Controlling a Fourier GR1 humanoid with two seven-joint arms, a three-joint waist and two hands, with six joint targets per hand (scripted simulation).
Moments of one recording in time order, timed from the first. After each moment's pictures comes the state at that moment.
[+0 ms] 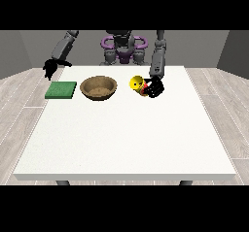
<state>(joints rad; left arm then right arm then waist) -0.57 0.21 0.19 -0.90 -0.15 0.56 -0.66 -0.43 -0.36 -0.24 -0.92 -0.20 0.41 -0.67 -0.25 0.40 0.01</state>
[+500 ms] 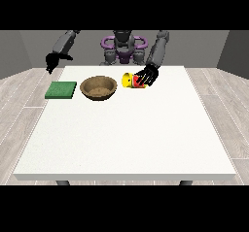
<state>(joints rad) -0.60 0.23 -0.09 -0.80 -0.62 0.74 -0.28 -0.49 -0.32 -0.23 -0.78 -0.18 0.37 -0.59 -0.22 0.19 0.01</state>
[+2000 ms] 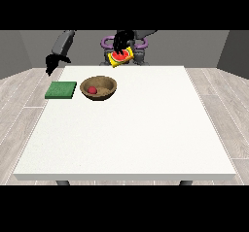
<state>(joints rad) -0.90 0.00 -0.56 -0.96 -1.39 0.12 0.33 -0.36 -0.42 -0.32 -0.49 -0.19 0.37 -0.75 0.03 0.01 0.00</state>
